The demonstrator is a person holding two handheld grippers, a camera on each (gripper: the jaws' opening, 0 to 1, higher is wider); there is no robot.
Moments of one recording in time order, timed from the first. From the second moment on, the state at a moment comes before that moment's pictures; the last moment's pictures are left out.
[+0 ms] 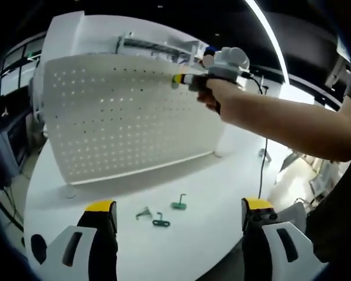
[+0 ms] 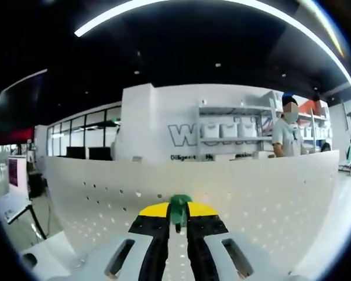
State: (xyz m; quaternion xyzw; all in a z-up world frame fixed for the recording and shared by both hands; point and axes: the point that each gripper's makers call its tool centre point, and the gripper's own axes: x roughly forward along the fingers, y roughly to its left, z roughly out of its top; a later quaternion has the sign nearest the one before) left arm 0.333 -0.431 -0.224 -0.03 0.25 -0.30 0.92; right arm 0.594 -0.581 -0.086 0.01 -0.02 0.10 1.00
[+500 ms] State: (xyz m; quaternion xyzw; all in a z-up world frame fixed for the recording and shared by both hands) left arm 0.323 -0.441 -0.218 -0.02 0.25 -0.31 0.92; right arm 0.567 -0.591 -0.036 0.00 -0.07 0.12 0.99
